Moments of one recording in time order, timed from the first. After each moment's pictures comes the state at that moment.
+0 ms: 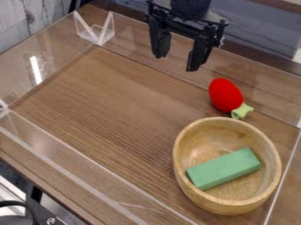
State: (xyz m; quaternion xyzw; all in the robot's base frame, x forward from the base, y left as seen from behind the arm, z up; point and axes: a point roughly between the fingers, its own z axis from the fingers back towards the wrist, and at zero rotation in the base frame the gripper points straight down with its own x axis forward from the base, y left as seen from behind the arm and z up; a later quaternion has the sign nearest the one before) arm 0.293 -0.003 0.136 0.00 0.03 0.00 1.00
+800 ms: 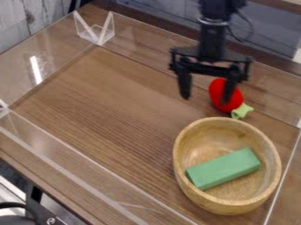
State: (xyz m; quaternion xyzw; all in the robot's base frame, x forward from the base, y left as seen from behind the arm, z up) arm 0.307 -0.068 0.076 -0.04 0.05 0.14 0.99
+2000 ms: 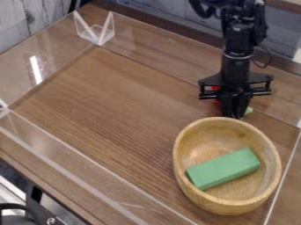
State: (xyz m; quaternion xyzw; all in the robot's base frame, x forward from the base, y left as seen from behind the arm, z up) arm 0.351 -0.065 0.030 -0.07 0.01 0.30 0.95
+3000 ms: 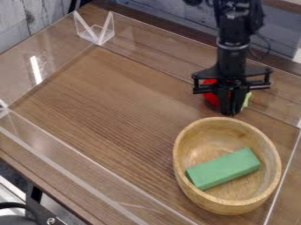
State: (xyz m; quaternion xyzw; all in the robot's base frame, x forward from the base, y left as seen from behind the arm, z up) arm 0.325 -0.080 0.064 -0.08 0.01 0.27 0.96
